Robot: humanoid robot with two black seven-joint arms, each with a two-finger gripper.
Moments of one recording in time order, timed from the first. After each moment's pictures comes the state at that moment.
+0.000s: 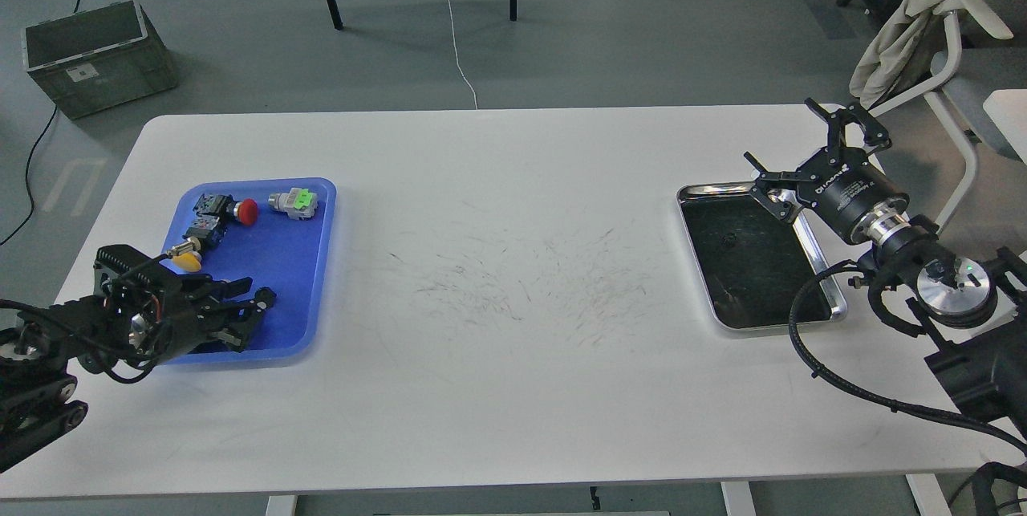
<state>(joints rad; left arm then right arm) -0.57 0.76 -0.27 -0.99 1.94 0.10 -0.28 0.53 -0.36 1.13 0.72 0.04 0.49 -0.15</state>
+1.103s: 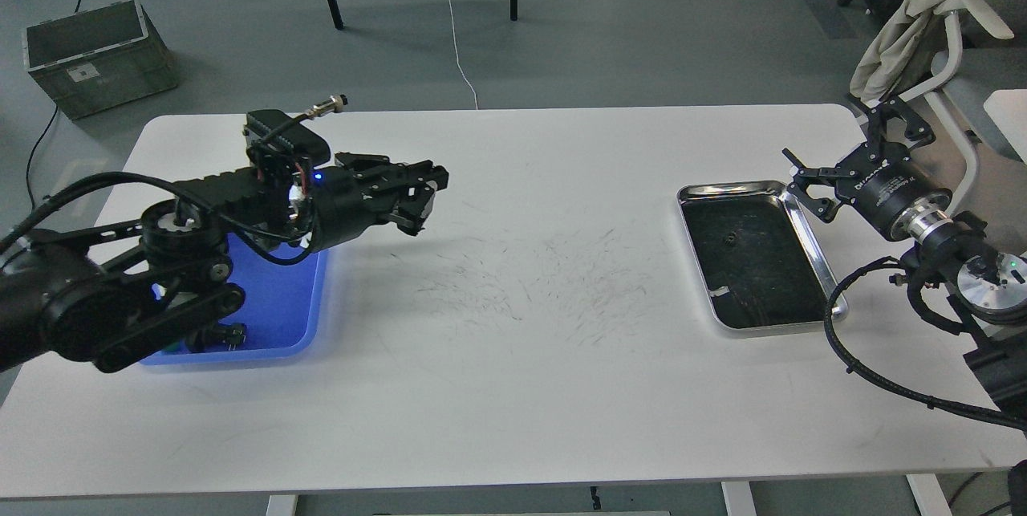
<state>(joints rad) -0.90 0.43 -0.27 -1.23 1.78 -0.04 -0.10 0.54 -0.43 1.14 0.66 0.04 0.49 -0.15</state>
